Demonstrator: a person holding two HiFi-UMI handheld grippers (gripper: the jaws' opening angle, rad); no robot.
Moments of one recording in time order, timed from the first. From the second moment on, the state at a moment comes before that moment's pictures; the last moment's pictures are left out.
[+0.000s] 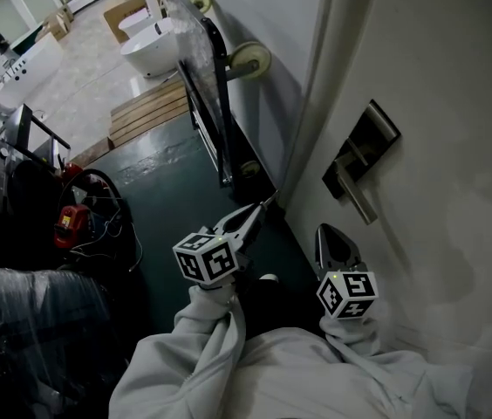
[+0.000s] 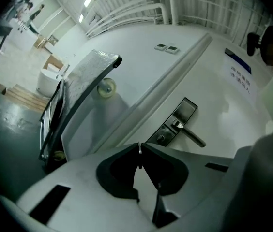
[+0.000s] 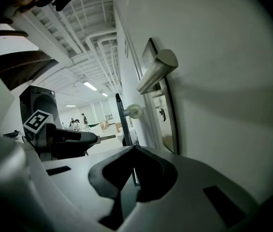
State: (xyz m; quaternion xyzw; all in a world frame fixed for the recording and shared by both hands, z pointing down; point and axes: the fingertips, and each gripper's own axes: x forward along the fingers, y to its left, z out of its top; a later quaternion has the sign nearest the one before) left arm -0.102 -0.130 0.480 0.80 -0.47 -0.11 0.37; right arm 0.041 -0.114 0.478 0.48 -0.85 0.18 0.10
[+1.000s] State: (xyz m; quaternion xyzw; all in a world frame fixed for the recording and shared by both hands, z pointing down) left arm -0.121 -0.078 0.464 0.81 -0.58 0.00 0.12; right arm 0.029 -0.116 0.465 0.44 -0.88 0.12 0.11
